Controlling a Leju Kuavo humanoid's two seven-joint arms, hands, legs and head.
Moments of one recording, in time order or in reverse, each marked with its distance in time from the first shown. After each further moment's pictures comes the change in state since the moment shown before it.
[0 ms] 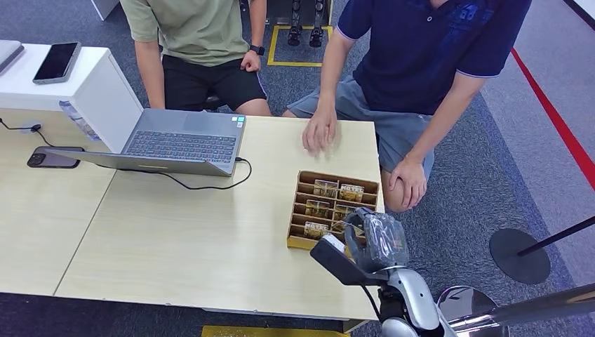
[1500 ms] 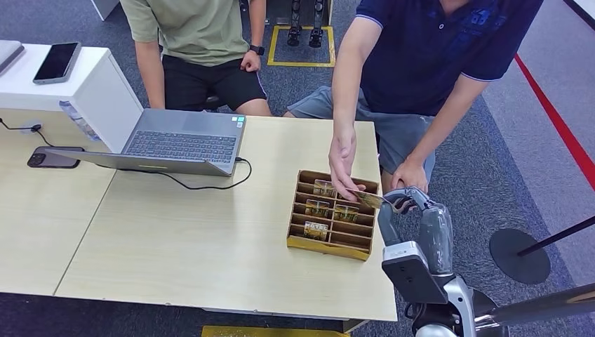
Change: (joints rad) left arm 0.005 0.020 0.029 -0.003 0.025 -0.034 0.031; right arm 0.015 0.077 -0.072 0.047 -0.149 -0.116 -0.207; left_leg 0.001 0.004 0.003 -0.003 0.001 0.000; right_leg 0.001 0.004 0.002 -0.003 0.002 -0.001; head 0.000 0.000
